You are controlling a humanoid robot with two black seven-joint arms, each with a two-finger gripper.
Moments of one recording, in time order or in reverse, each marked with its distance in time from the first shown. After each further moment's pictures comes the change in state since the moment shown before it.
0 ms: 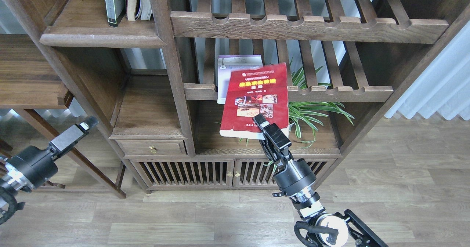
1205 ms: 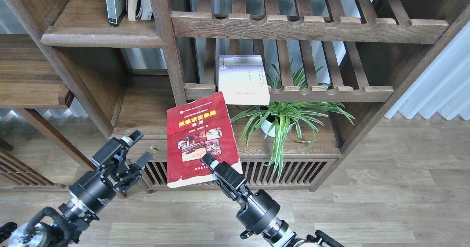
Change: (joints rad) left arm -0.027 0.004 0.560 -0.159 -0.664 0.000 -0.174; right arm -0.003 0.000 -0.308 0.005 -0.002 0.000 -0.003
